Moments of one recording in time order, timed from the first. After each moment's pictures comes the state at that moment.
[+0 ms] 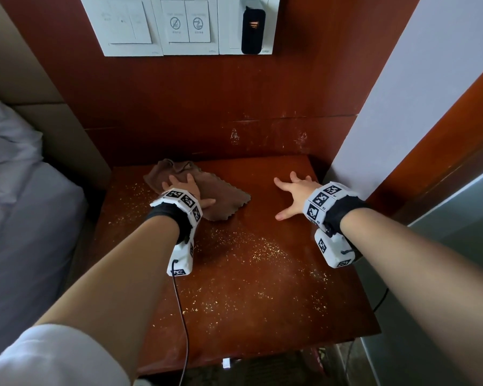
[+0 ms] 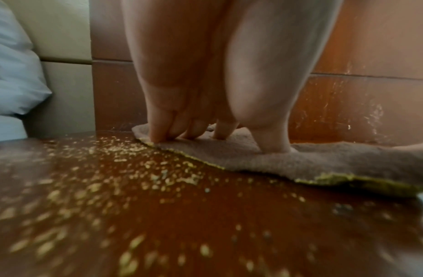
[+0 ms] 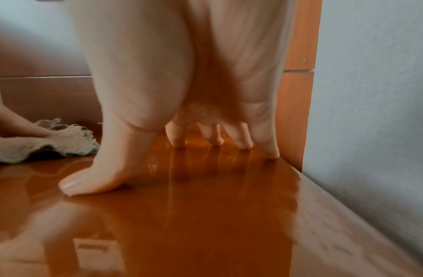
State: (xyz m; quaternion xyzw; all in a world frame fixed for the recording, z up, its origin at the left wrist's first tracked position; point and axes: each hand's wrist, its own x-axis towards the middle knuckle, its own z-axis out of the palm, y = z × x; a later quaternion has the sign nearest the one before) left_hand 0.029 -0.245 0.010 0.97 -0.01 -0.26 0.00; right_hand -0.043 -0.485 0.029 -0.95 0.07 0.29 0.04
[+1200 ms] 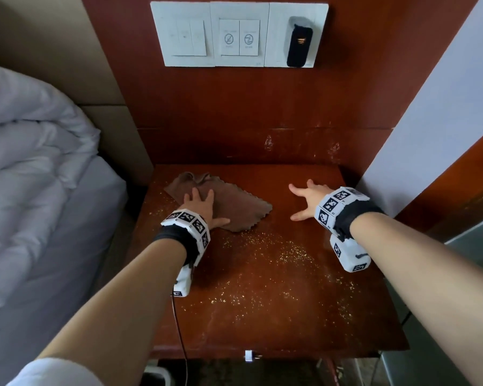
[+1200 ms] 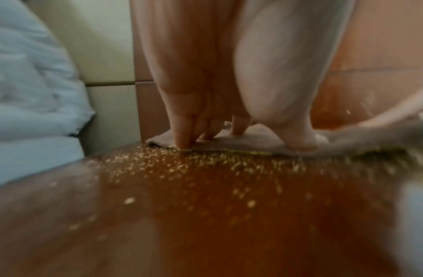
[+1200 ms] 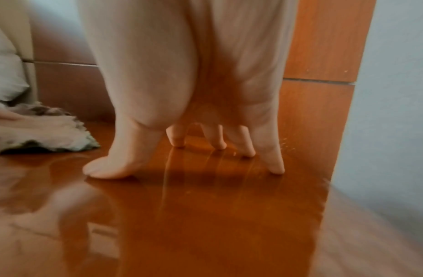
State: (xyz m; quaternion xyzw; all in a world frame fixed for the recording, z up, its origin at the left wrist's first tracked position) left_hand -0.017 -0.193 0.015 0.97 -0.07 -0.24 -0.02; right_hand -0.031 -0.454 0.033 -0.95 0.06 0.30 0.00
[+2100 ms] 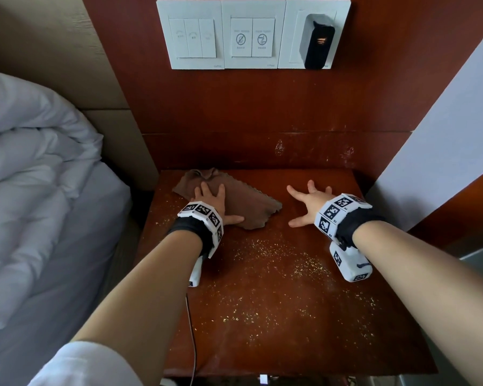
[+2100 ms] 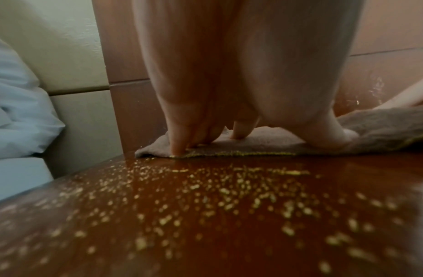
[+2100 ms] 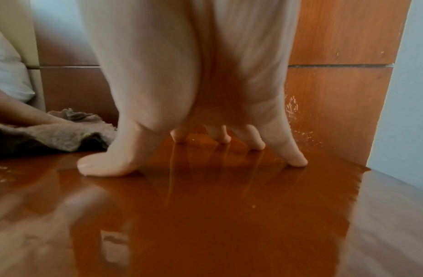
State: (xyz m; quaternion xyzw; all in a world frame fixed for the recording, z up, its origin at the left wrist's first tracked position) left_hand 0.018 -0.202 0.015 0.97 -0.08 -0.24 -0.02; right_hand -0.013 -0.435 0.021 -0.95 0.07 0.31 0.04
